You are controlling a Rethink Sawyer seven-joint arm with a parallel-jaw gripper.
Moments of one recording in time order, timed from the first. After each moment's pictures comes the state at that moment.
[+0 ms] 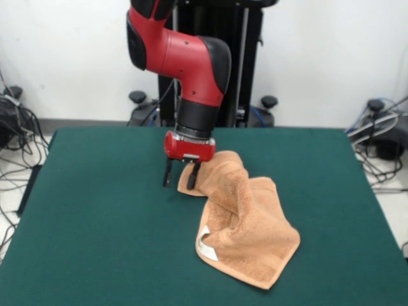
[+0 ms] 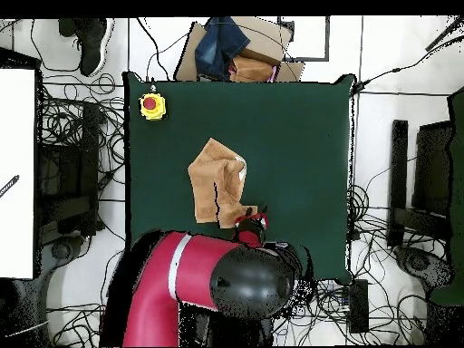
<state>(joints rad) -0.11 0.01 -0.33 1.71 -0.24 -0.64 1.60</state>
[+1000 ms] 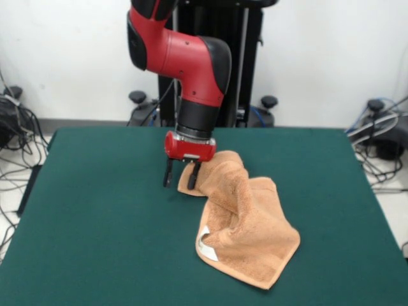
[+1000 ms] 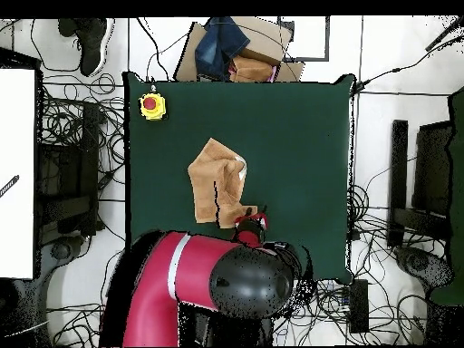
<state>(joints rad) -0.11 0.01 -0.33 1.71 -0.24 -0.64 1.60</state>
